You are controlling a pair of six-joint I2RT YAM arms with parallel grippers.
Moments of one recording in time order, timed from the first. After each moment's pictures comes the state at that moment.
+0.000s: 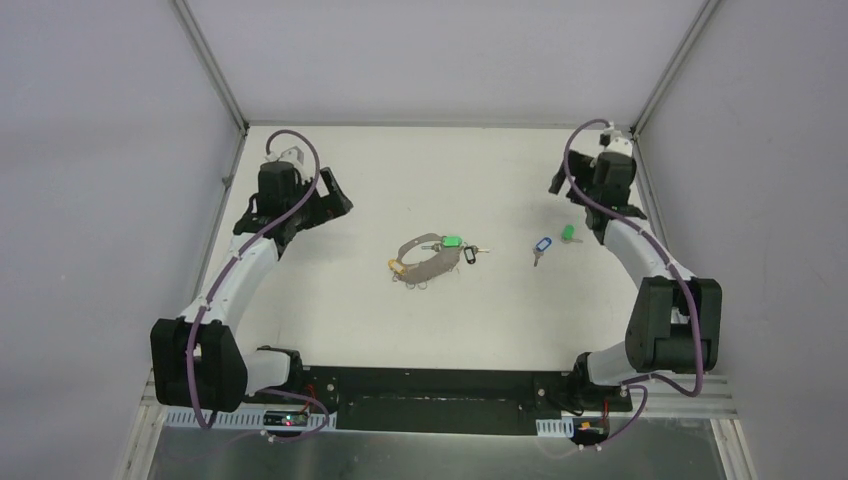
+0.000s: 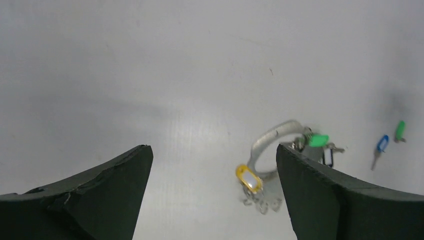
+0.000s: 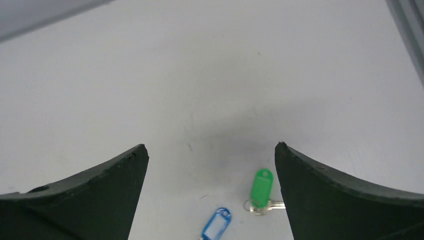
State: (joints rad) left arm -0.09 1.25 0.92 -0.20 0.10 -0.44; right arm 0.01 1.46 0.88 0.07 0.05 0.22
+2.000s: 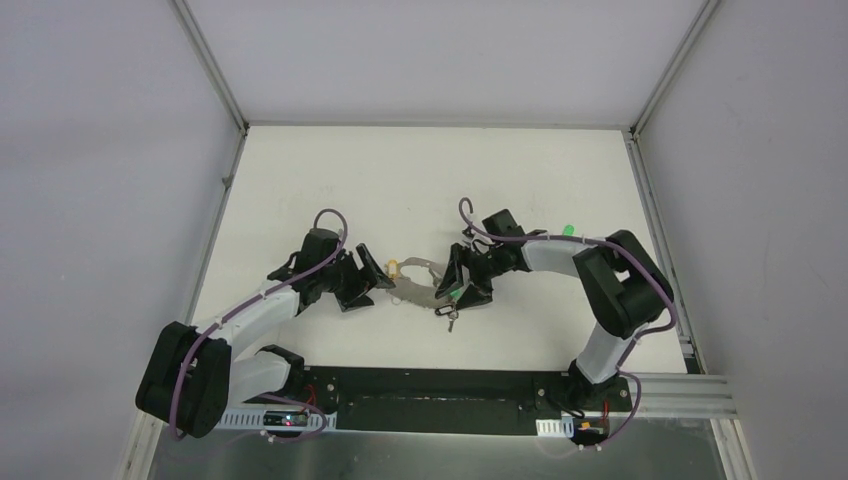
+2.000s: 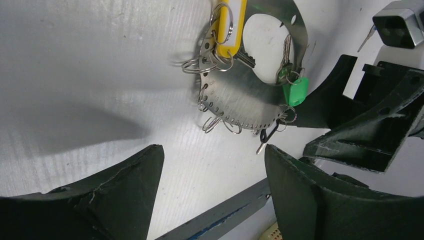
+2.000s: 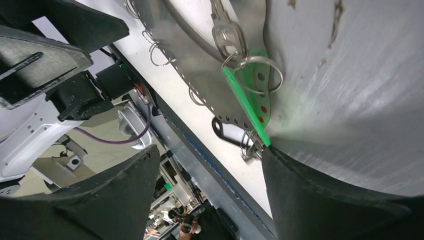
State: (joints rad) left arm -0.37 1.13 0.45 -0.12 0.39 -0.99; right arm 0.55 1.75 0.86 -0.27 -0.82 0.67
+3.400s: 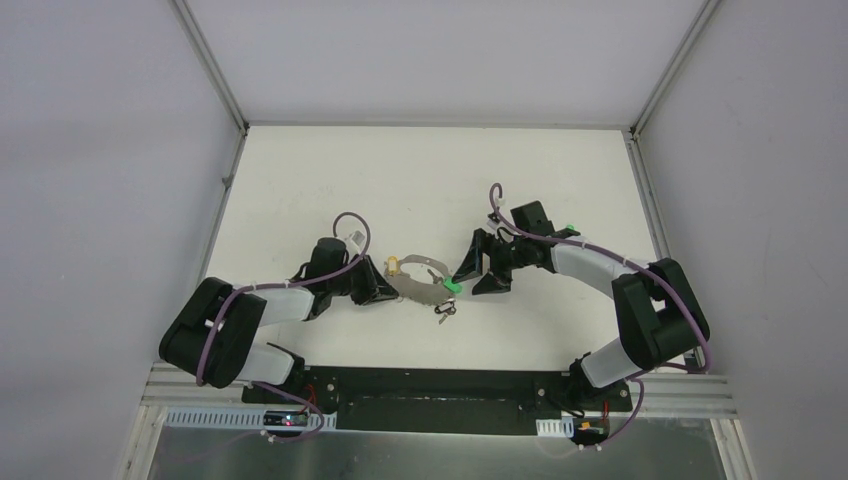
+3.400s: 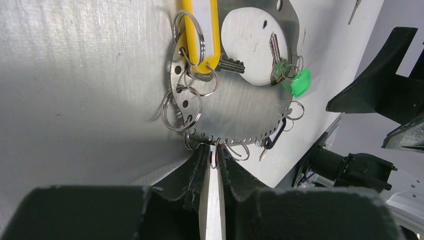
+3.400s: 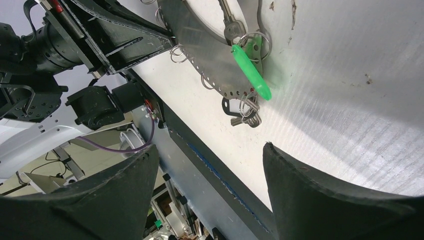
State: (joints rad) left arm -0.40 1.37 0.31 0.41 0.50 -0.93; right arm 0.44 1.52 0.78 -0.31 -0.77 0.65
